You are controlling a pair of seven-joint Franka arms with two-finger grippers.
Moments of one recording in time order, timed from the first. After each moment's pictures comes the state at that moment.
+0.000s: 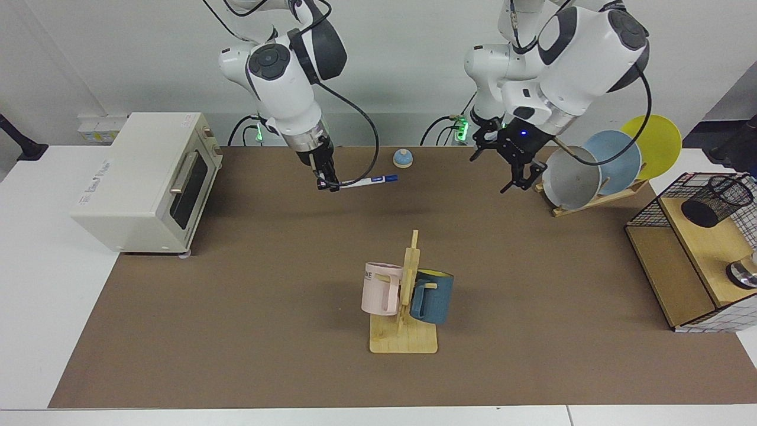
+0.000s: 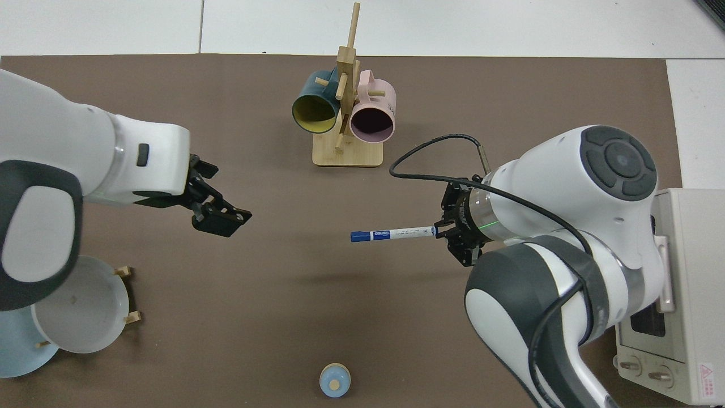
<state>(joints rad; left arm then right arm) -0.11 0.04 -0.15 -1.64 -0.34 1.74 0.73 0.23 0.05 0.15 -1.82 0.22 1.88 1.80</state>
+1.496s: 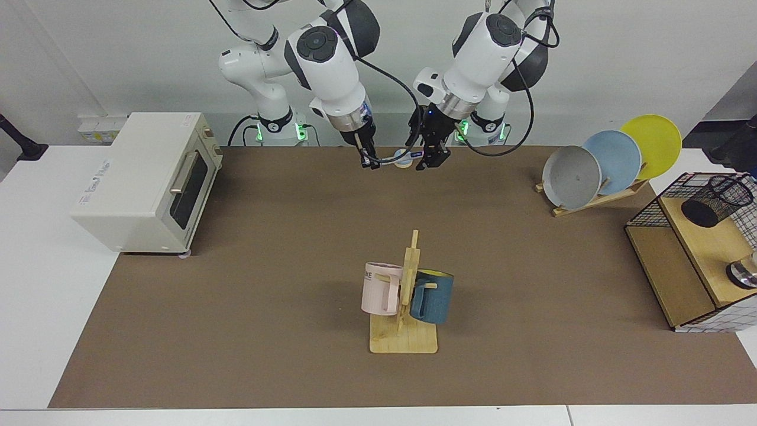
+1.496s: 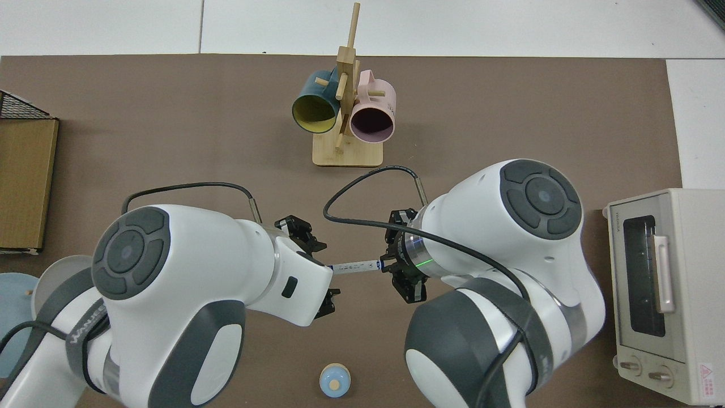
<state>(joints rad) -0.31 -0.12 -0.22 -1.98 -0.40 1.97 0.91 0.35 0.05 0.17 -1.80 0.30 1.85 1.90</state>
